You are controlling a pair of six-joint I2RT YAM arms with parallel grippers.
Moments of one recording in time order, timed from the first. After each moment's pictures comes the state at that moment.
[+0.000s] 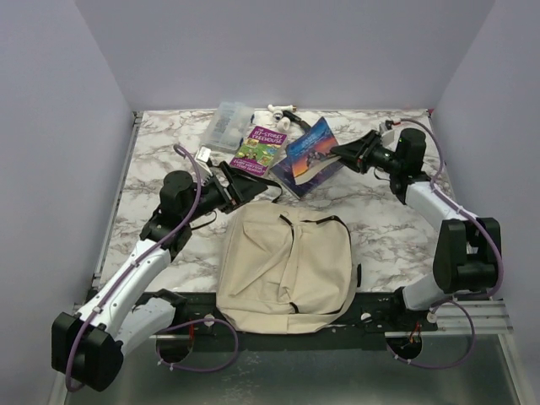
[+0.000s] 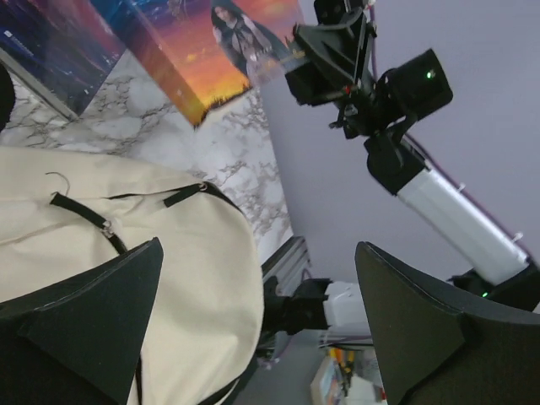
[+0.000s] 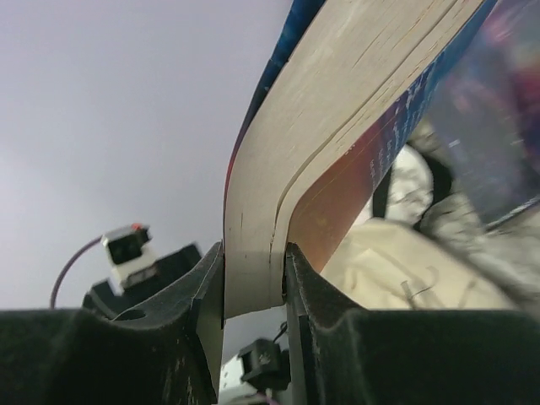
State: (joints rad) left arm -0.40 0.93 0.70 0.06 0.51 -1.01; right arm 0.03 1.53 0.94 0.35 -0.82 1.16
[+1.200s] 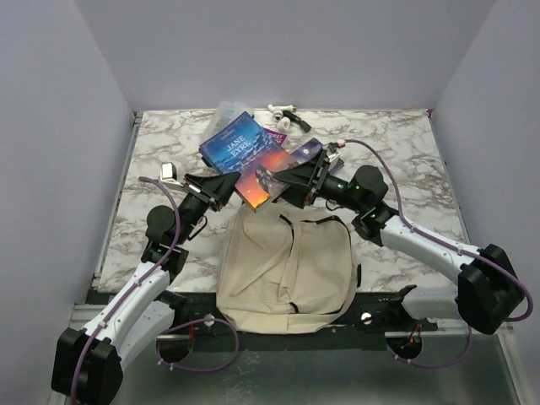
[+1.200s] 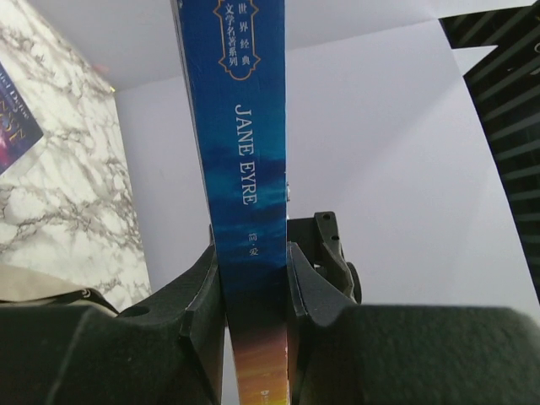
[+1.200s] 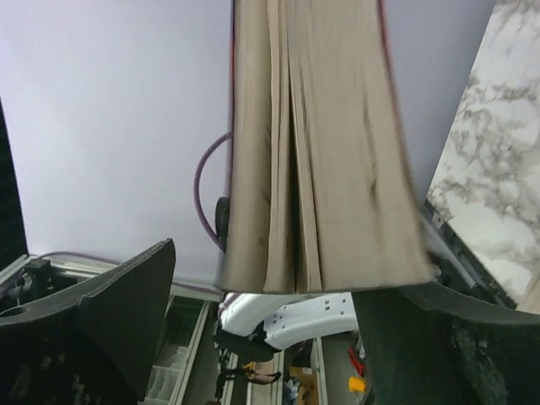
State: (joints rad) left arm -0.35 0.81 0.39 0.66 0.25 -1.50; right arm 0.60 1.28 0.76 0.68 -0.56 1.52
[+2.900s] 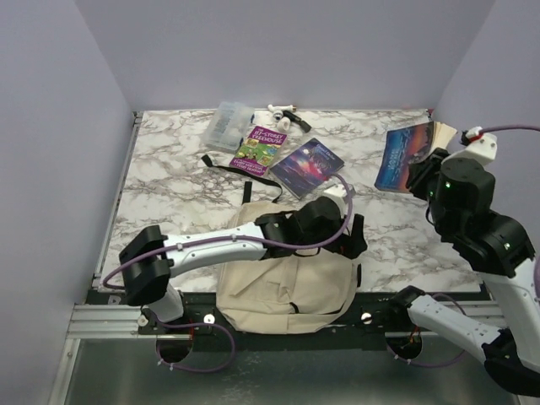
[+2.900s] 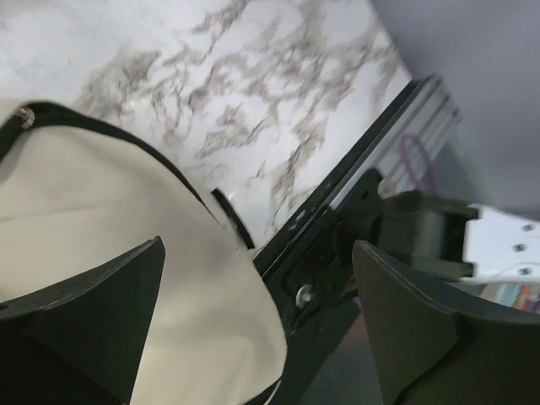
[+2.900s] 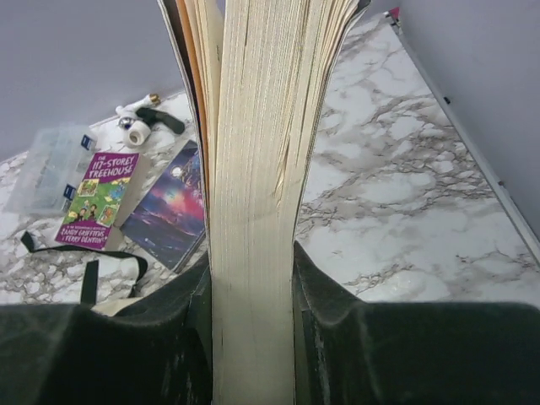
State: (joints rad) left arm -1.20 1.55 1.21 -0.12 -0.06 -0.70; right arm 0.56 0.87 1.39 -0.88 0.71 0.48
